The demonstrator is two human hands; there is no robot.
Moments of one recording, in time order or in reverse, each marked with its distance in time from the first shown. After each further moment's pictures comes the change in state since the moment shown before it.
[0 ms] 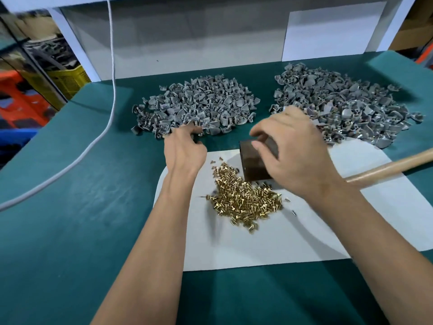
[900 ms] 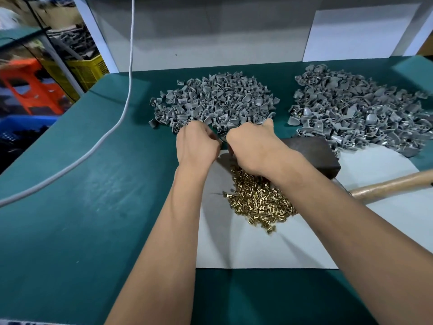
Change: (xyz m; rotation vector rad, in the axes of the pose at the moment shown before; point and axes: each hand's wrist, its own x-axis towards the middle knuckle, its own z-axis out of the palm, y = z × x) left_hand 0.003 0.000 -0.020 0.086 -0.076 -0.047; right_hand 0.068 -0.059 0.060 -0.328 -0.567 -0.011
